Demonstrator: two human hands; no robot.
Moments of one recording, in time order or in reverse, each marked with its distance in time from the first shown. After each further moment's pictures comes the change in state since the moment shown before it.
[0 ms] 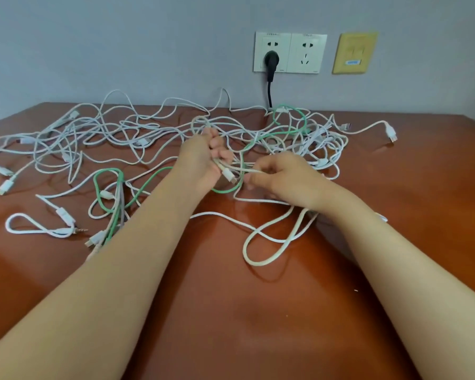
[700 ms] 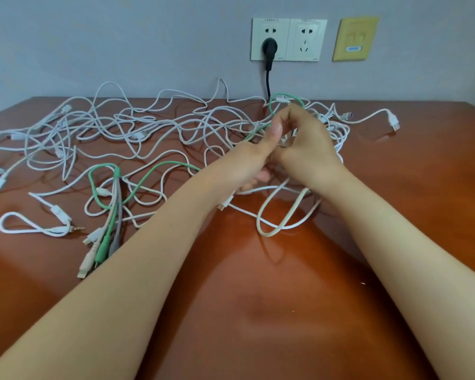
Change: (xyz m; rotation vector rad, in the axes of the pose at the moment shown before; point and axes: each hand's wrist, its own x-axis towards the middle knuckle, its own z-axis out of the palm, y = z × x) left_hand -0.023 -0.028 0.016 1.205 -0.265 -0.040; right_hand 0.000 -0.005 -0.005 0.106 0.472 -0.101
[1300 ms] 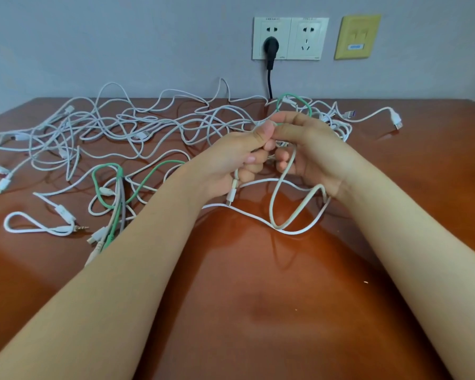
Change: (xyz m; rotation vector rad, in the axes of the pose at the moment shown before) left_hand -0.004 -0.001 -0.018 -0.408 -0.159 0.037; right_hand 0.005 -0.006 -0.009 0.765 -0.259 0.472
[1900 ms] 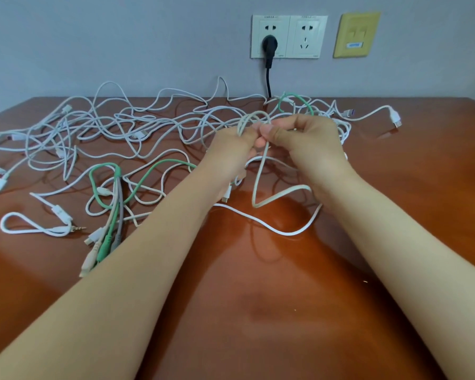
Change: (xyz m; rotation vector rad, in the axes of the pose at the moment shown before) left_hand 0.004 -0.002 0.008 0.111 0.370 0.098; right_hand -0.007 0.009 0.015 -0.080 0.196 -0.228
